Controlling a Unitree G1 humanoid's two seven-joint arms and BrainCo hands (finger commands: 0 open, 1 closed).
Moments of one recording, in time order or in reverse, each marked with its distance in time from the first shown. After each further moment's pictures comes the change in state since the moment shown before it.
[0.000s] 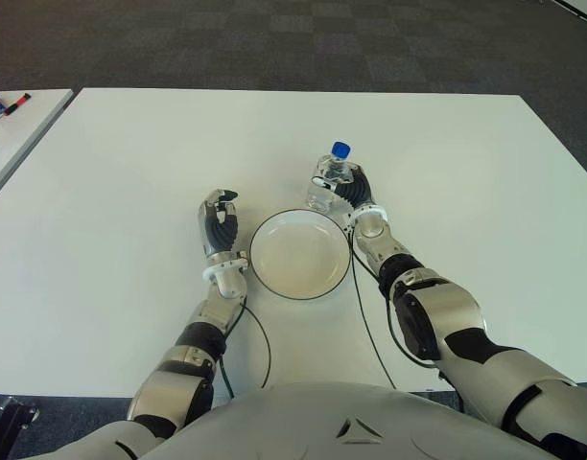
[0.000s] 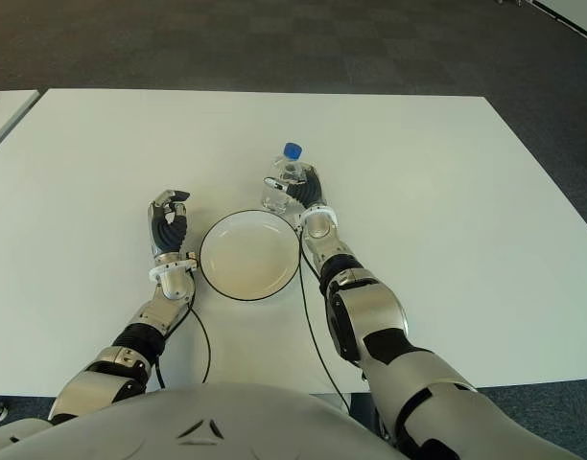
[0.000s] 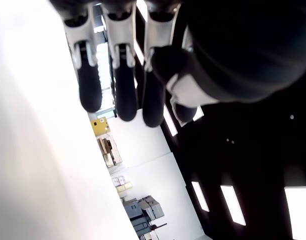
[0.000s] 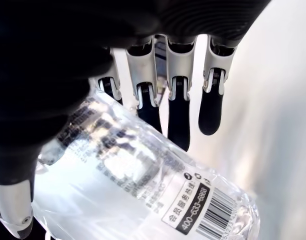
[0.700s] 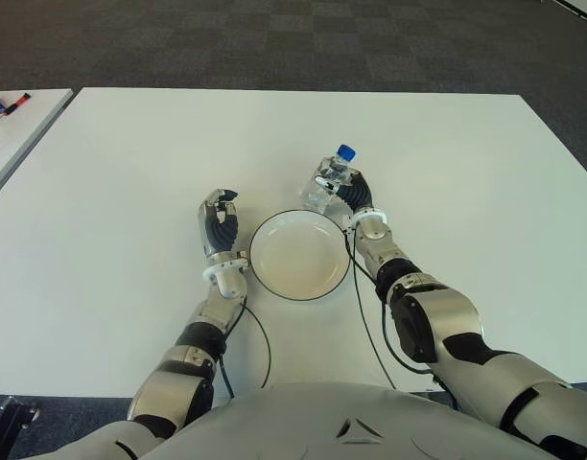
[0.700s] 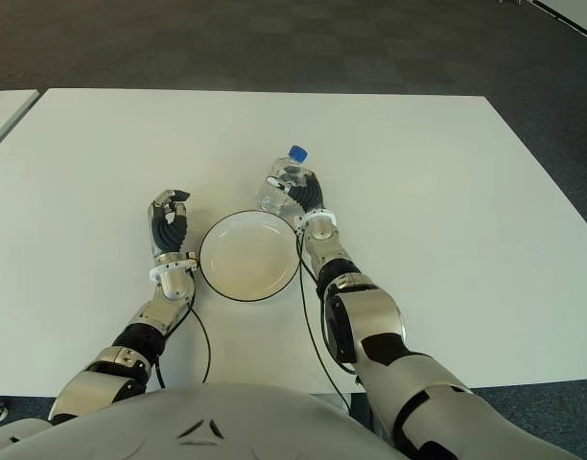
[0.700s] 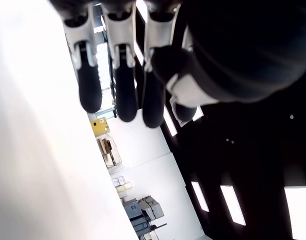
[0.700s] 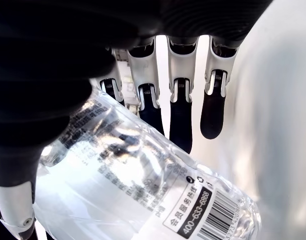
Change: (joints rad) left arm 0.000 0.000 0.000 -0.001 0.003 0.000 0.003; right arm 0.028 0.018 -0.057 -0.016 0.058 -0.021 0.054
